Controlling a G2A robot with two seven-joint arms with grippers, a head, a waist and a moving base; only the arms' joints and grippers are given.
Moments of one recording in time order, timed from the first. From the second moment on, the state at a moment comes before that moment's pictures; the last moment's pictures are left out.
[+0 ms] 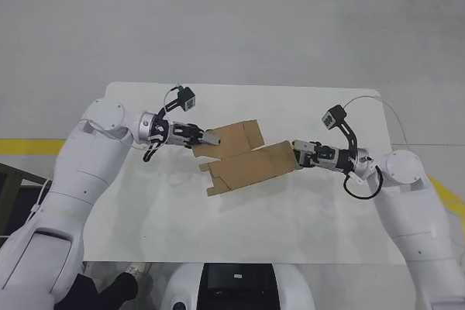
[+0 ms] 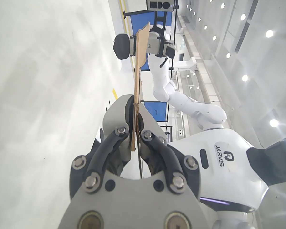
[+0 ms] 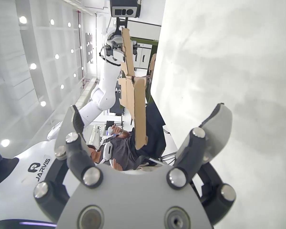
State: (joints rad) left arm 0.48 -1.13 -0.94 -0.94 -0.53 -0.25 -1.50; right arm -0.91 -1.10 1.29 -1.32 0.43 -0.20 1.23
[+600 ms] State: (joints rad) left arm 0.52 -1.12 -0.96 -1.00 -0.52 -0.22 -1.44; right arm -0.91 -1.09 1.26 -1.34 0.43 -0.22 1.28
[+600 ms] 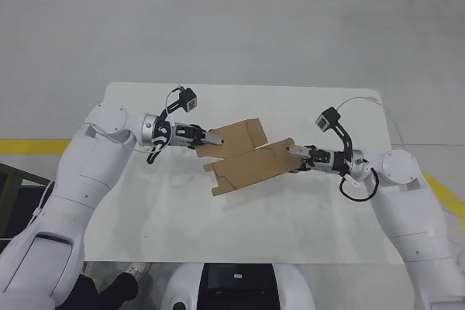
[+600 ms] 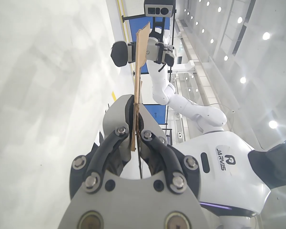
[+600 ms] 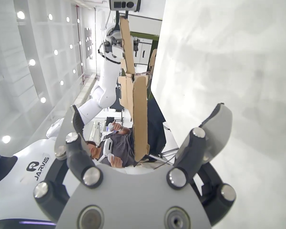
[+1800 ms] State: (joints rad) left arm 0.55 -1.12 -0.96 -1.05 -0.52 -0.21 -1.48; right arm -0.81 -1.11 1.13 -1.21 0.53 -0.30 1.44
